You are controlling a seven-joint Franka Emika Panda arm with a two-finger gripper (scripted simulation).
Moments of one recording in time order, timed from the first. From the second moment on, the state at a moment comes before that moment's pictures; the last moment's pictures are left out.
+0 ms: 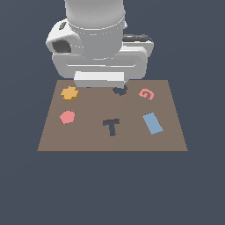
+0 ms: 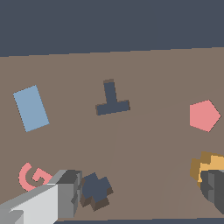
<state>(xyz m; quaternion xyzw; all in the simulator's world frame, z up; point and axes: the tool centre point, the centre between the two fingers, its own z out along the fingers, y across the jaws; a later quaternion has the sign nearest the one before) -0.010 -0.024 0.153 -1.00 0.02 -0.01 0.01</state>
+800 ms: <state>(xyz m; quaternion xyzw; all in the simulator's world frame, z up) -0.065 -0.162 0.054 -1.00 0.09 0.00 0.00</state>
